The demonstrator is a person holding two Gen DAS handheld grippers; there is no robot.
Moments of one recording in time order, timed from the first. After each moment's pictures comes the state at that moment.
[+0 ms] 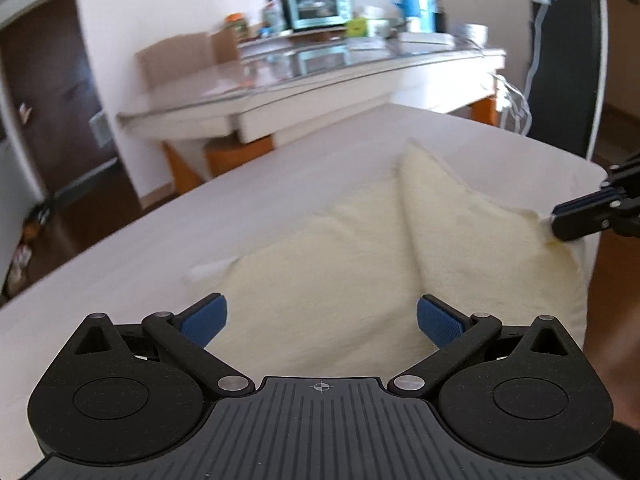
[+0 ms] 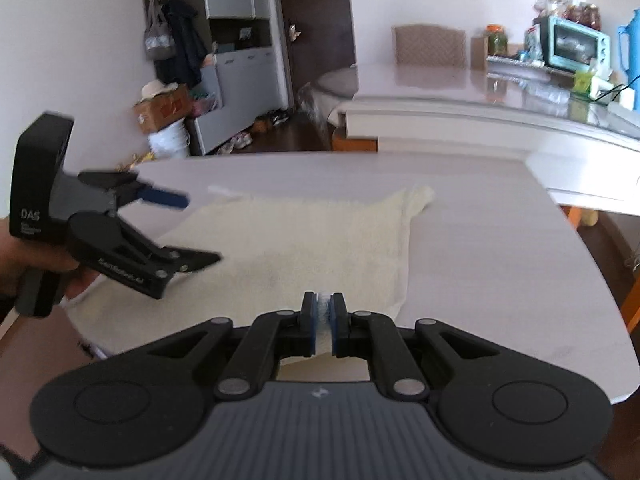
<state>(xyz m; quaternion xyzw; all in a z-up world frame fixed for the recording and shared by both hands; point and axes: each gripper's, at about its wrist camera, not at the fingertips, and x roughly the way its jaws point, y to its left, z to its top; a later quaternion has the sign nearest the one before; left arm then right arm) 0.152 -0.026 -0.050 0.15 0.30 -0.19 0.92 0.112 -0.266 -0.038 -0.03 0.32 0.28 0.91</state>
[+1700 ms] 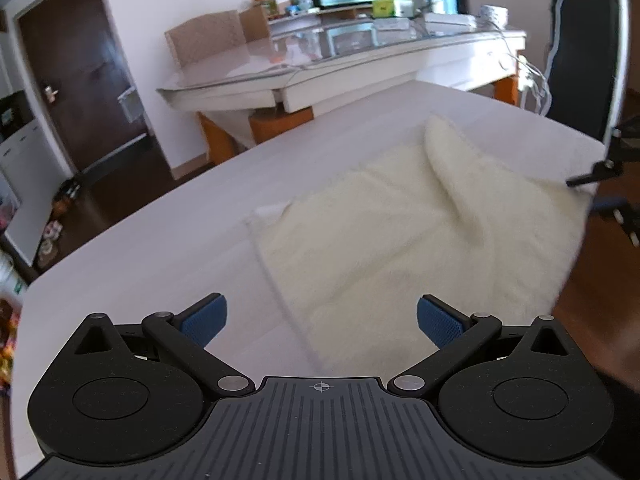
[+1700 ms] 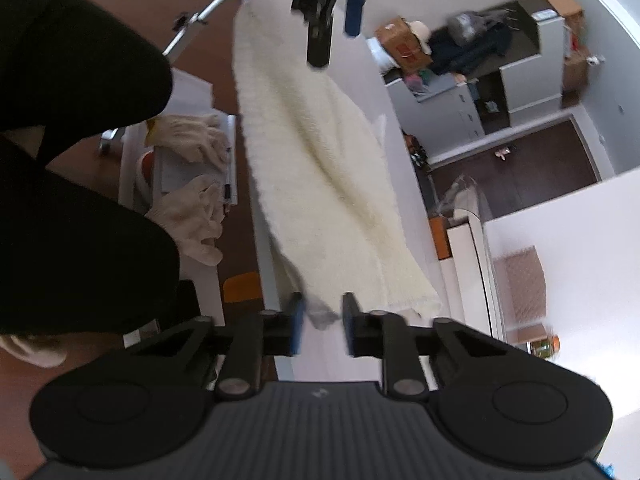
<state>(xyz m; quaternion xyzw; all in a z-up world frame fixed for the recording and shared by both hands) 0.089 0.038 -0.021 0.17 0.35 -0.14 0.91 0.051 -0.249 -0.090 -0.59 0.08 0.38 0.71</state>
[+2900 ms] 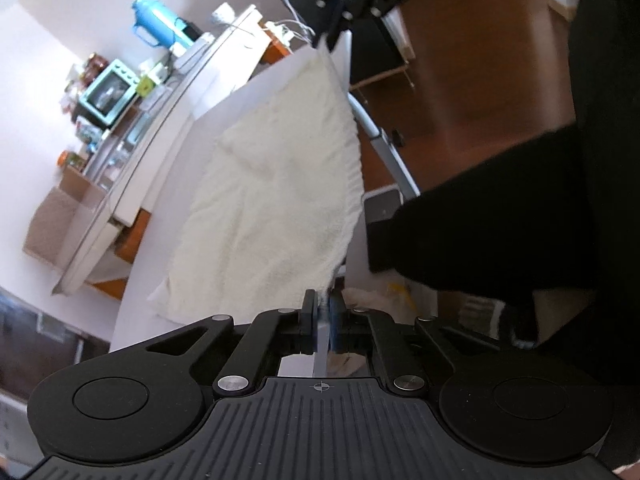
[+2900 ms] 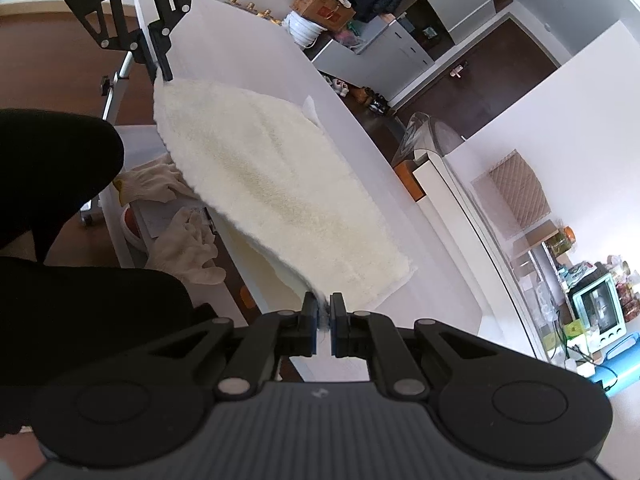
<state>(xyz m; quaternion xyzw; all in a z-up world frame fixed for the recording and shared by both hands) 0.012 0.007 -0.048 0.43 0.25 -0.37 0.78 0.050 -0.268 -0.027 -0.45 0.18 0.34 0.80</state>
